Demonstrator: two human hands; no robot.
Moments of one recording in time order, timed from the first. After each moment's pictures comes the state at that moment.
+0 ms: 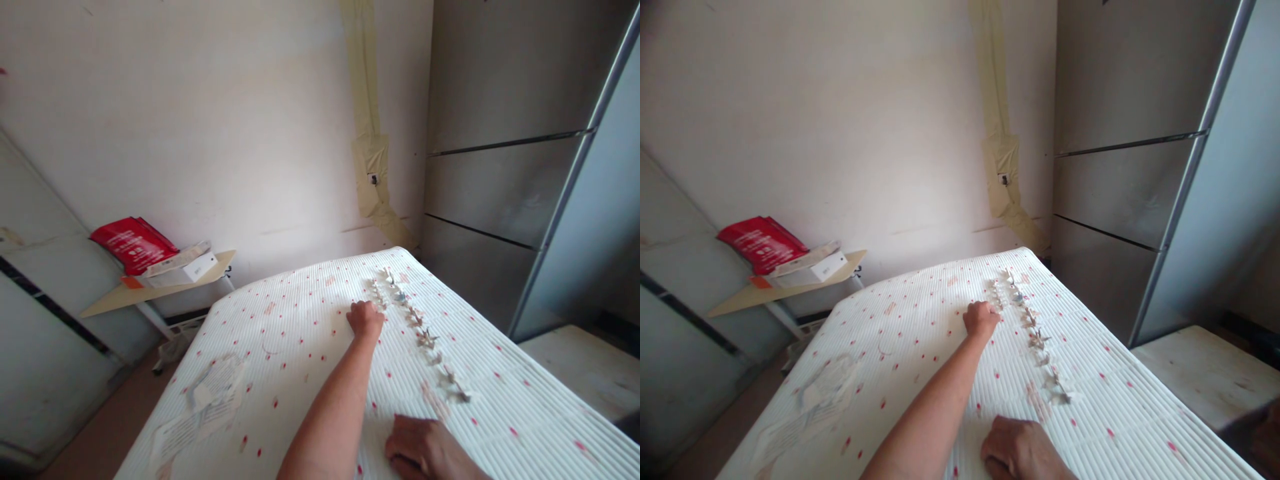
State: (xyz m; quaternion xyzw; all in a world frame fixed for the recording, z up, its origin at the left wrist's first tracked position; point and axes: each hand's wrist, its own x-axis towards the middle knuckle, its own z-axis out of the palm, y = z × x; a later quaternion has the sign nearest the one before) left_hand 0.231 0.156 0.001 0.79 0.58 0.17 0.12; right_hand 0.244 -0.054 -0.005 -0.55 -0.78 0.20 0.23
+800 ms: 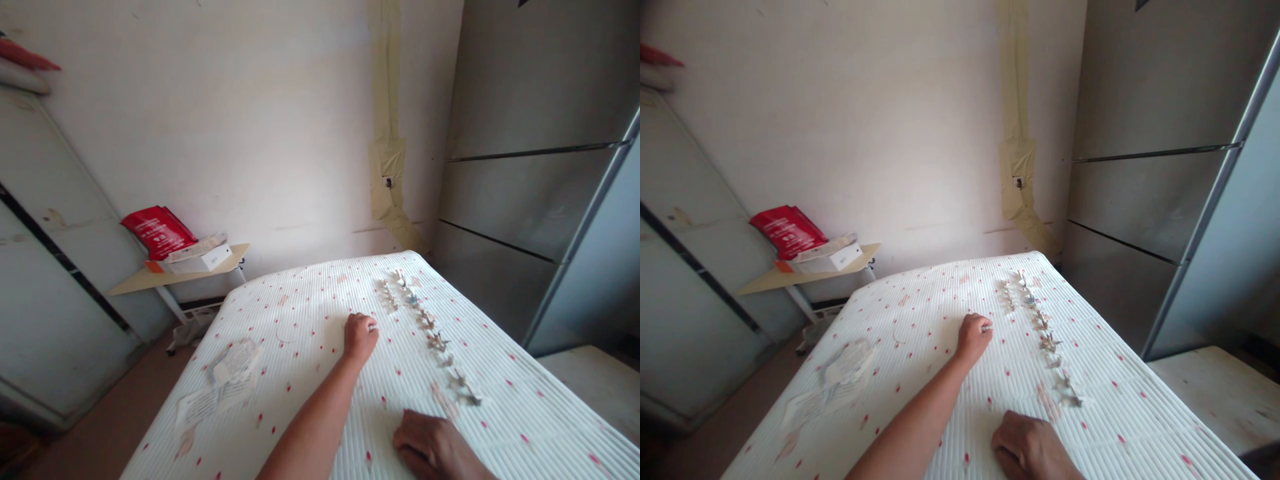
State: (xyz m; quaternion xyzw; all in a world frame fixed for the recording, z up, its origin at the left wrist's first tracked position) left_hand 0.168 0.142 -0.017 0.82 0.47 0.29 0.17; right_hand 0.244 -0.056 0.003 -0.56 -0.78 0.20 0.21
